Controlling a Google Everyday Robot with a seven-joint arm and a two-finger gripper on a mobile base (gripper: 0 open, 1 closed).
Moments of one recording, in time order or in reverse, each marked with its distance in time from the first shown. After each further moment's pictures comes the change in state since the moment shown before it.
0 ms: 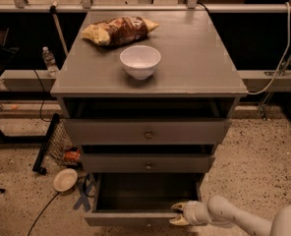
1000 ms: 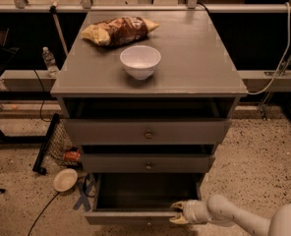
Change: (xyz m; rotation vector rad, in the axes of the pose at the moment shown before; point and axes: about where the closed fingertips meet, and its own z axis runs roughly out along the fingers) arm -0.001 -0.003 0.004 -0.006 -0.003 0.001
